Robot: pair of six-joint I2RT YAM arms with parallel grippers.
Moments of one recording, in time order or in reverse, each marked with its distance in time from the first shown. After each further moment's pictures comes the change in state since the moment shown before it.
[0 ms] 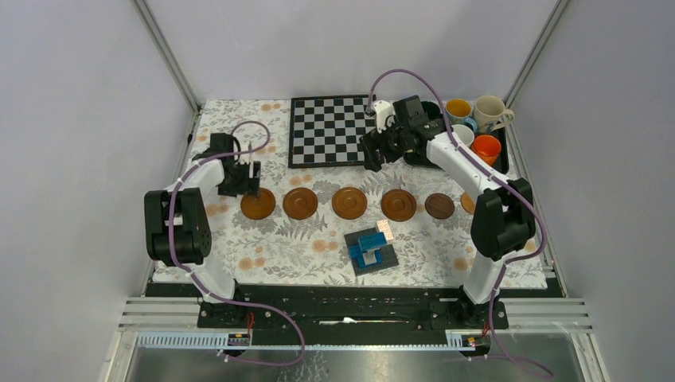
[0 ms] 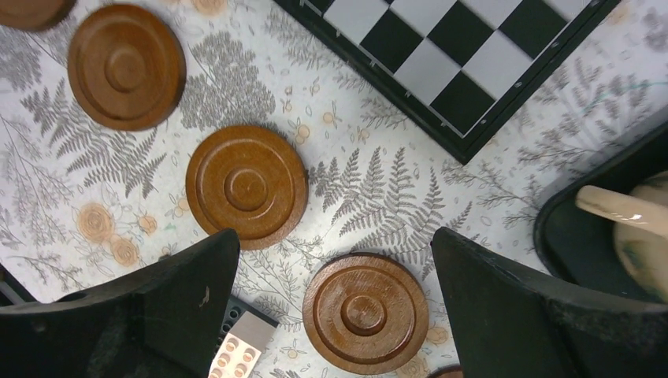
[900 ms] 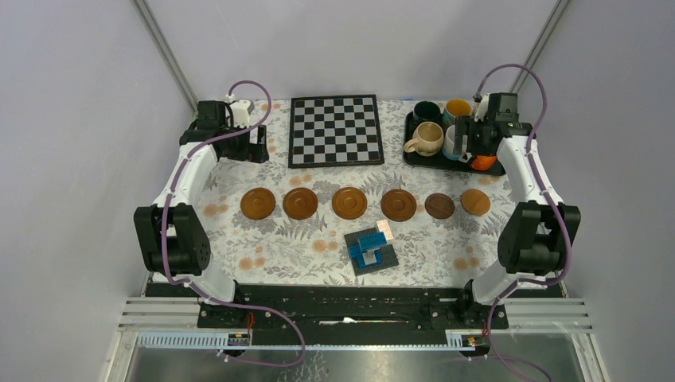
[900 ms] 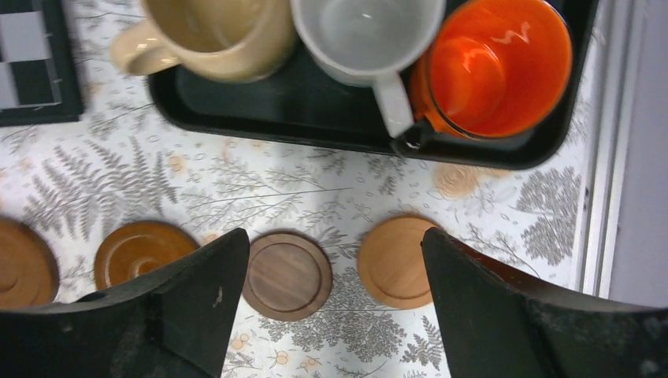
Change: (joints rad) left arm -0.038 -0.090 0.301 -0.069 0.192 0.064; right arm -0.480 -0.194 -0.096 -0.064 0.256 0.131
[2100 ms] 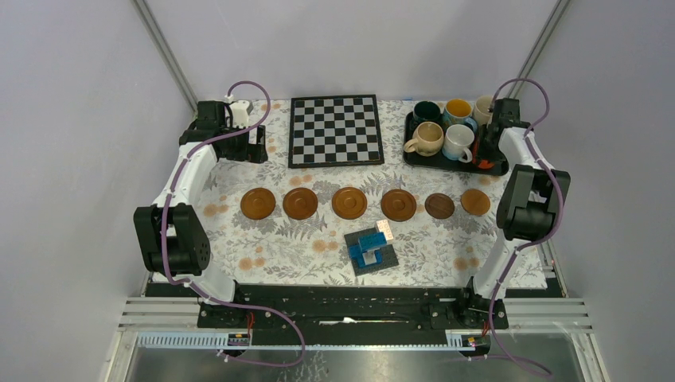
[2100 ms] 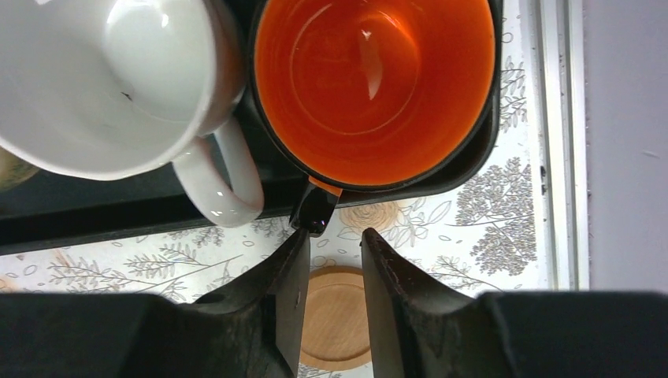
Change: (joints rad) left arm 0.000 0.002 0.000 -0.008 -0.018 -0.007; right arm -0.126 0.304 0.082 0.056 0.193 0.082
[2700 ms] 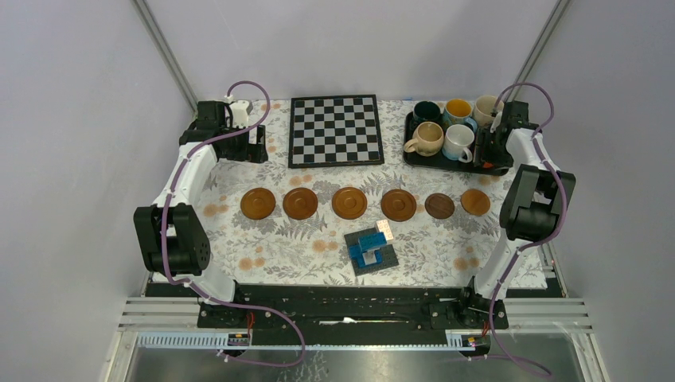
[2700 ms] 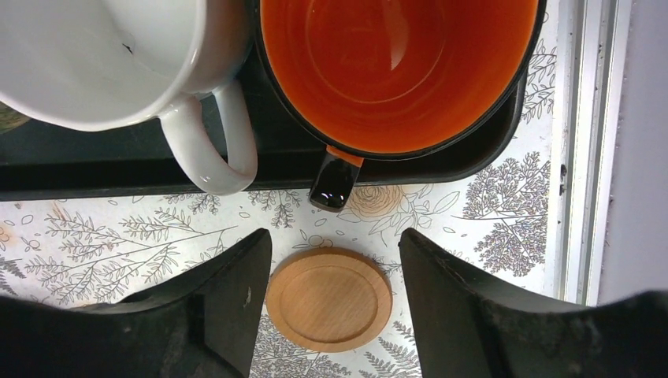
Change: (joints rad) left arm 0.000 0.000 -0.001 0.000 0.001 -0.012; right arm -0.053 0.000 0.001 -0.058 -0.126 -0.088
